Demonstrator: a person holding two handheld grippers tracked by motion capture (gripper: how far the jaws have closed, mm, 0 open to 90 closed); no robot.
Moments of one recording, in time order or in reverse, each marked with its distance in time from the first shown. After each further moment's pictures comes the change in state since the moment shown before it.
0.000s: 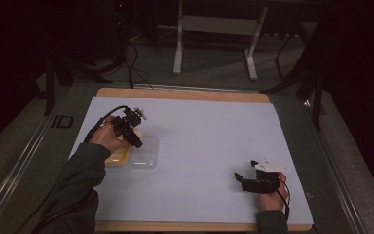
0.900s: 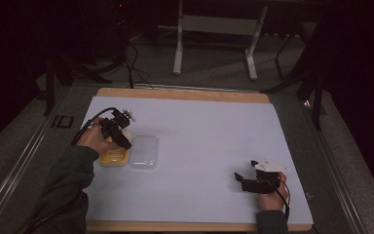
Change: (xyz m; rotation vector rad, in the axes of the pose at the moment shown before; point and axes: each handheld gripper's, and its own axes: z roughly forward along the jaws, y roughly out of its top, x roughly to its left) left arm 0.019 -0.027 0.001 0.010 0.014 -0.018; right arm 0.000 0.000 0.000 0.001 -0.002 -0.002
